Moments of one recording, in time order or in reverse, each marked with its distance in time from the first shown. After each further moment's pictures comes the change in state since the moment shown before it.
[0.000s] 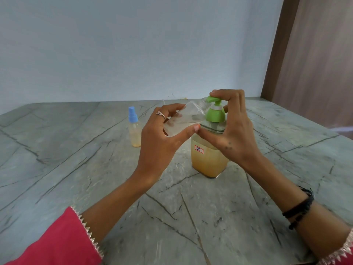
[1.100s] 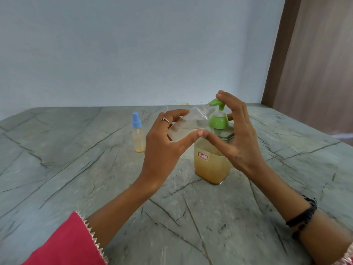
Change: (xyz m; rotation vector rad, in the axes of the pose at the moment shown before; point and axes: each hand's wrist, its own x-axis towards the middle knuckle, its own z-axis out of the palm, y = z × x) left_hand 0.000 0.005 -0.001 -0.009 -0.001 -0.016; right_hand -0.004 0.001 -0.003 0.075 -0.009 0.006
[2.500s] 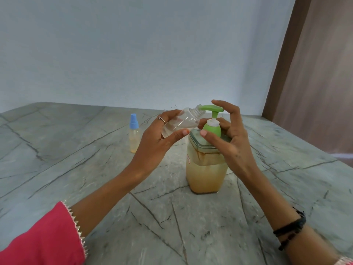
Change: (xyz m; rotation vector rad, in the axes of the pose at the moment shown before) left_hand 0.014 -0.010 -0.002 -0.063 -0.164 -0.095; right_hand 0.008 -0.010 -0.008 0.424 -0.123 0.181
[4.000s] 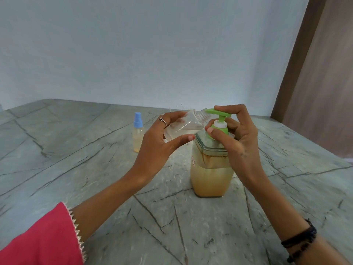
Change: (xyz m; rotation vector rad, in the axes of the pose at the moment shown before) left_hand -0.004 -0.002 0.004 0.034 0.100 0.024; right_hand 0.002 -0.005 0.005 0.166 0.084 0.032
